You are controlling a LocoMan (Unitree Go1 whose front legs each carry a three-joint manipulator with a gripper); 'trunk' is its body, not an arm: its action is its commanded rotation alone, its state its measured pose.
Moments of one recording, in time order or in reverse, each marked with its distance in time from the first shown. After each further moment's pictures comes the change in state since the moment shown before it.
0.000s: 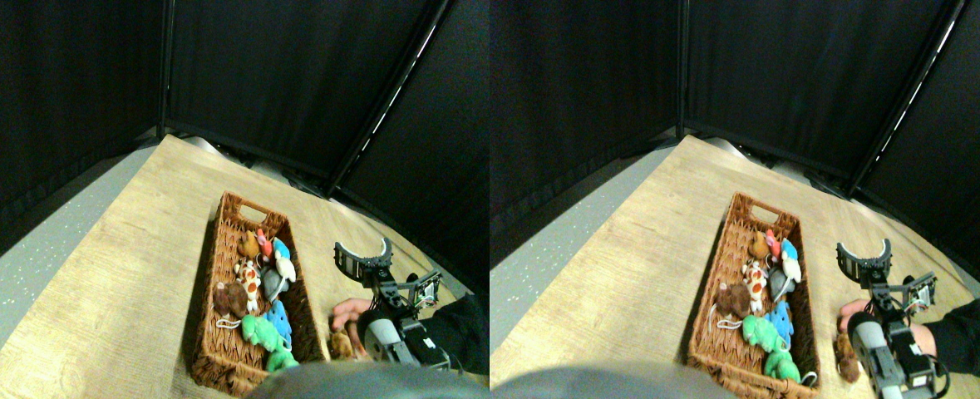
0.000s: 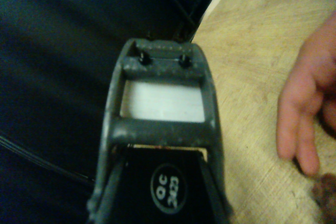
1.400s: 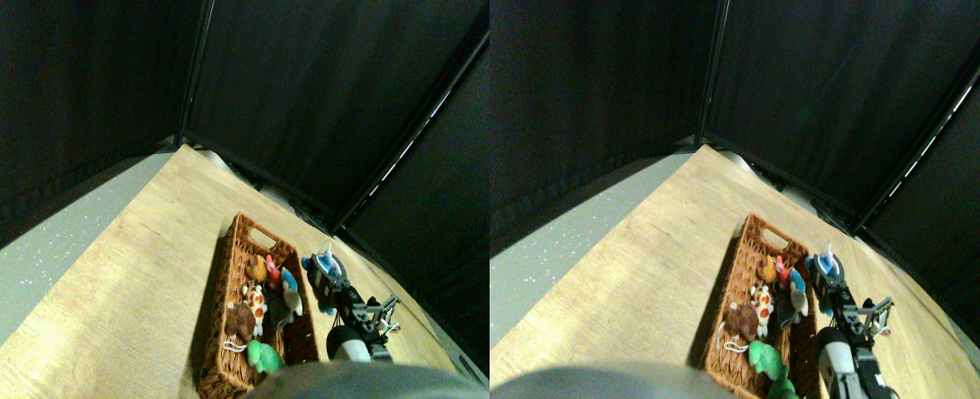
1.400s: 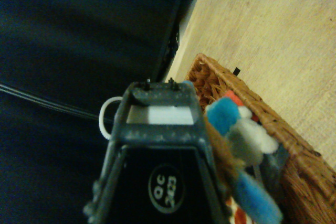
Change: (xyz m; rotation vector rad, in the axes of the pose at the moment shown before) right arm -0.017 0.048 -0.086 0.167 0.326 0.052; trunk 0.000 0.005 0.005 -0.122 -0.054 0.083
